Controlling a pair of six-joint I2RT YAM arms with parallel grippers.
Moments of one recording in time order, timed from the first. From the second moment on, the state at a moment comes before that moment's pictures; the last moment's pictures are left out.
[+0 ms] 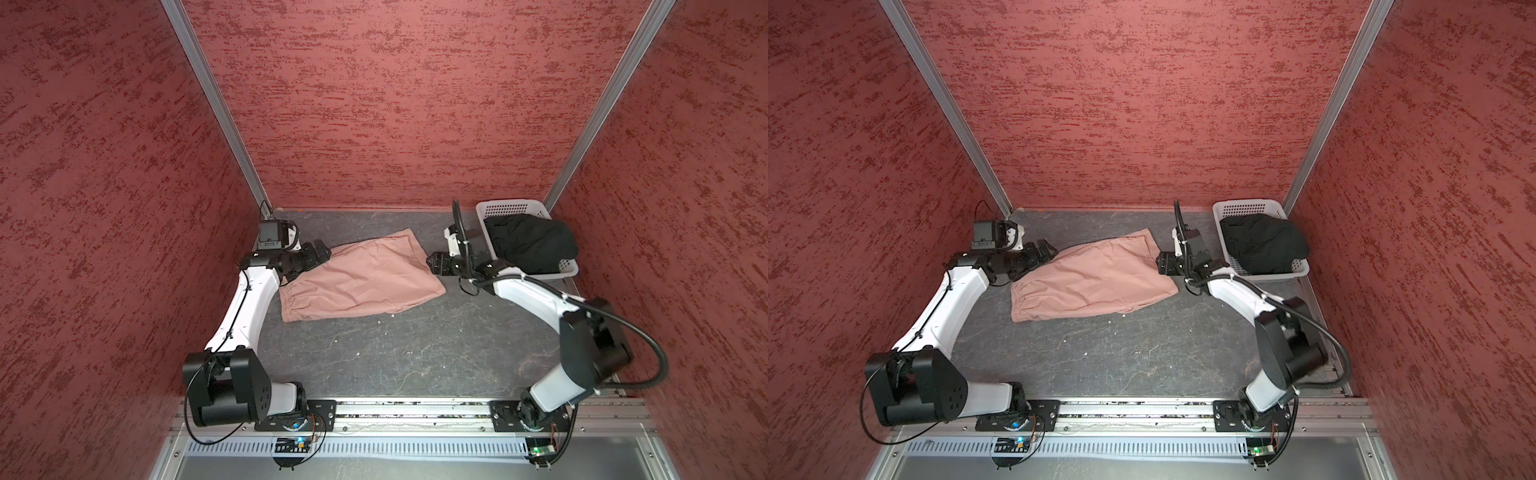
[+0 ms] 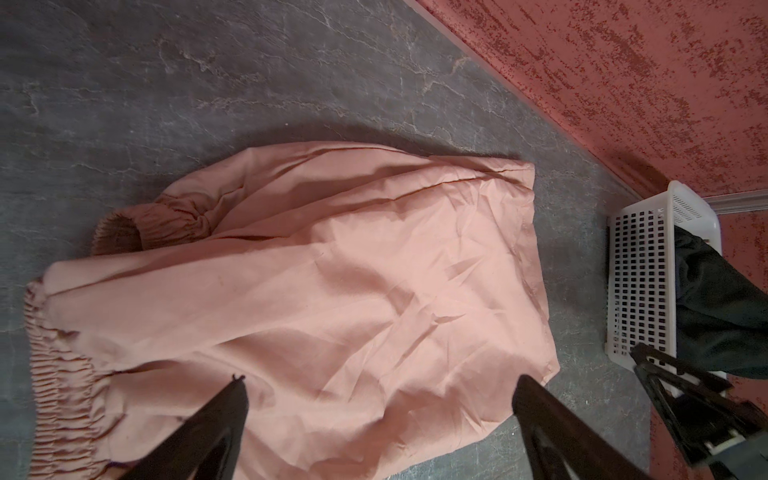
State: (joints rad) left arm 0.09 1.34 1.16 -0.71 0.32 -0.42; right arm 0.43 1.71 1.16 -0.20 -0.14 0.36
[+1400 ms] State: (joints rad) left arm 0.22 1.20 1.04 -0.78 0.40 -0.45; right arm 0.35 1.90 1.15 -0.31 -0.28 0.33
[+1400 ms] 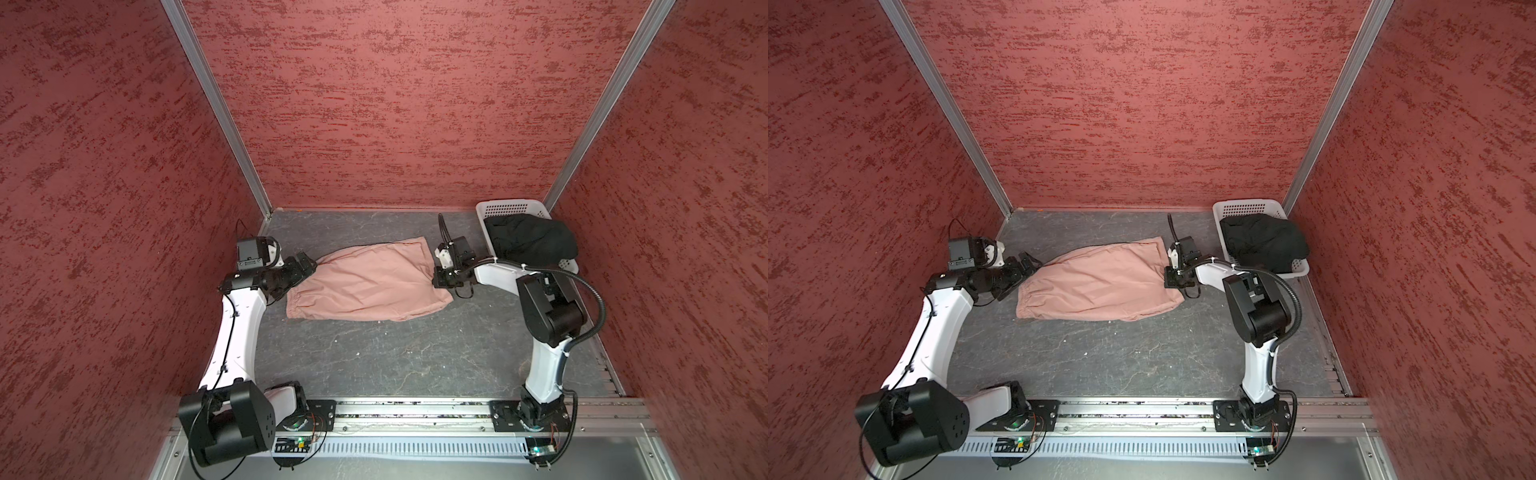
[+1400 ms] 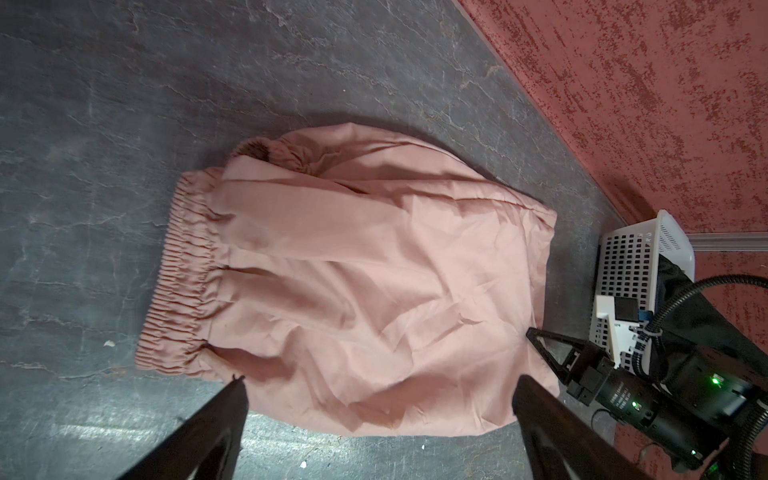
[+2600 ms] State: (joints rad) left arm -0.09 1.64 1.11 -0.37 0.47 -0.42; right arm 0.27 1.88 1.31 -0.22 -0.12 0.32
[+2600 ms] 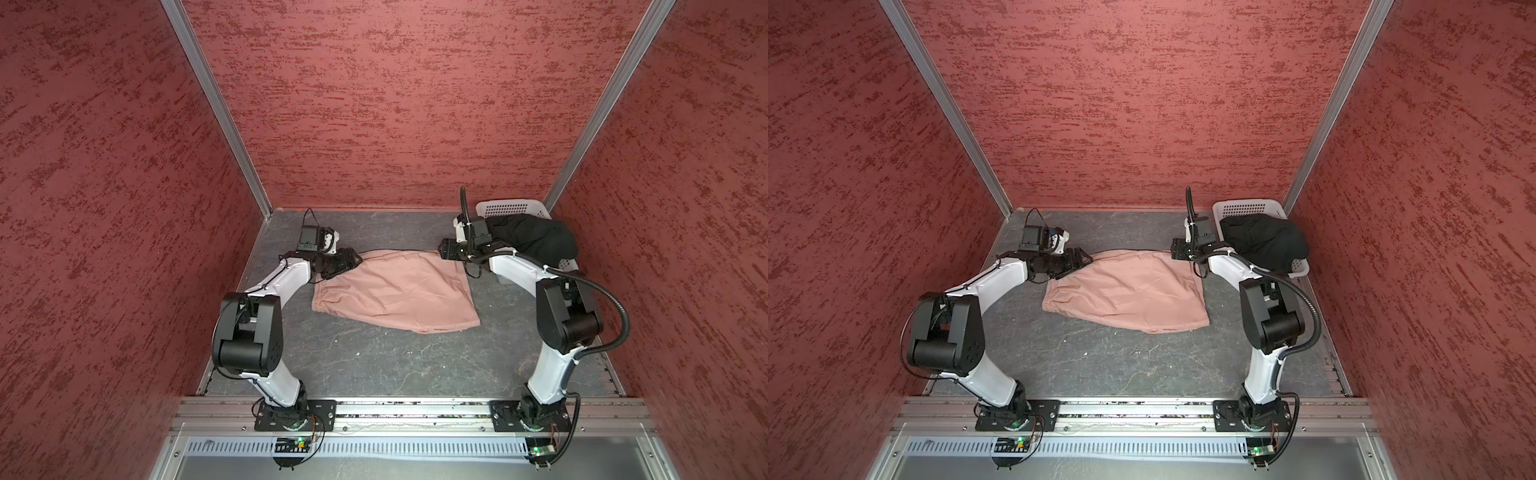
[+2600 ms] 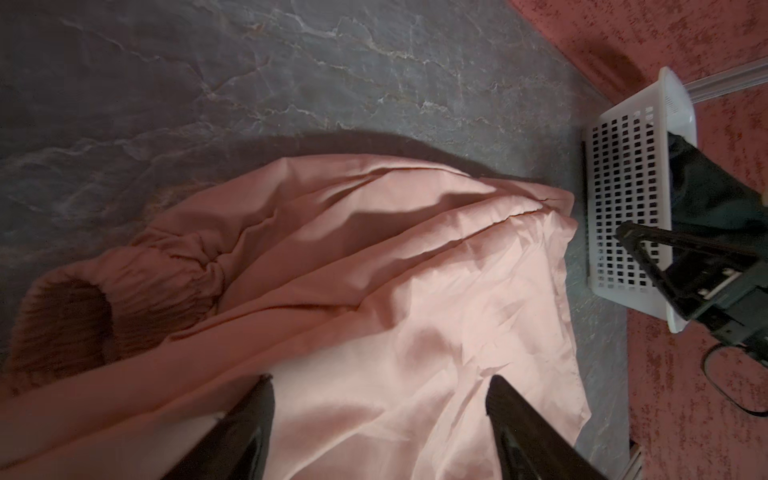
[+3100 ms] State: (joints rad) left arm -0.05 1.45 1.10 -0.44 0.44 -0.41; right arm 0.24 1.95 1.31 -0.23 -0.16 0.26
